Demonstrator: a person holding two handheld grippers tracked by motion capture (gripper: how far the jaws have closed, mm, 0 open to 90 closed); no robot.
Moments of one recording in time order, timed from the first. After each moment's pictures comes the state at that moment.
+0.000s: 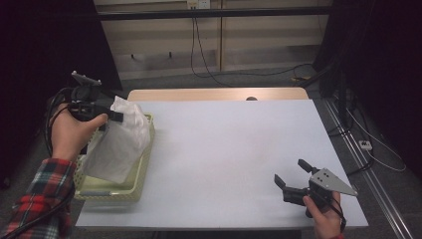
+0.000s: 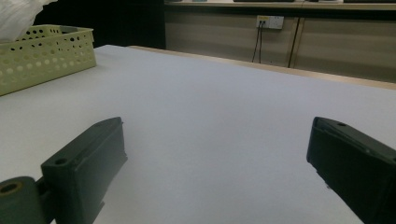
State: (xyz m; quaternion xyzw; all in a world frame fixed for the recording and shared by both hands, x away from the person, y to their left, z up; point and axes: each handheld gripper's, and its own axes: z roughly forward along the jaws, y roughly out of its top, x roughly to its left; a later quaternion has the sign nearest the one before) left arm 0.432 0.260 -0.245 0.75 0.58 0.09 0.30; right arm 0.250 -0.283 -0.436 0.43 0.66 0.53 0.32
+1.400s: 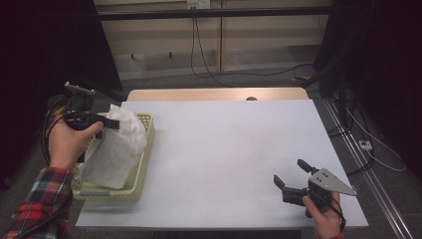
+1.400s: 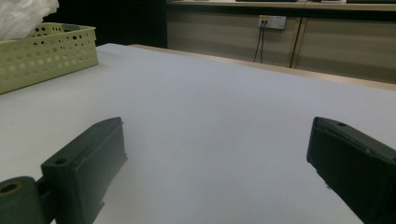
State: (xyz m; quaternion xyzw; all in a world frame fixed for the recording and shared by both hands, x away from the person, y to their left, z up) left arm 0.426 0.279 -0.271 0.73 0.60 0.06 0.32; right arm 0.250 -0.281 -0.436 0.43 0.66 0.53 0.32
